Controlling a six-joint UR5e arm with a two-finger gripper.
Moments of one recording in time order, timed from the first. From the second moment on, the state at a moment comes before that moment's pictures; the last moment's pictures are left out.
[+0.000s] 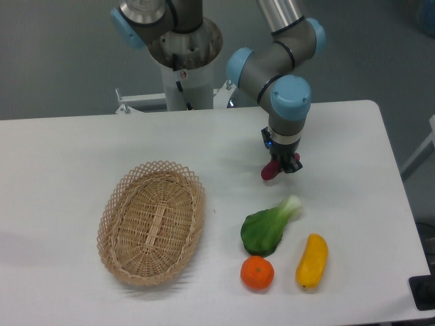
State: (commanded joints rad) arm 2.69 -1.87 -2.01 -0.82 1.65 1.71
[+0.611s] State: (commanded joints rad) arm 2.69 -1.81 -1.91 -0.80 1.64 1.63
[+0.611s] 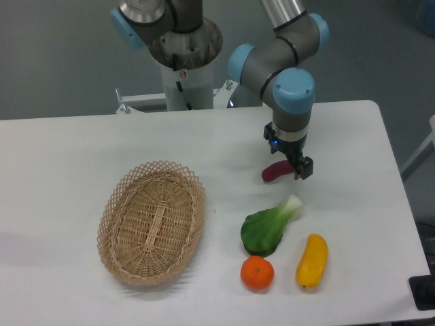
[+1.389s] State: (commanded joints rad) arm 2.71 -1.78 -1.60 -0.84 1.56 1.54
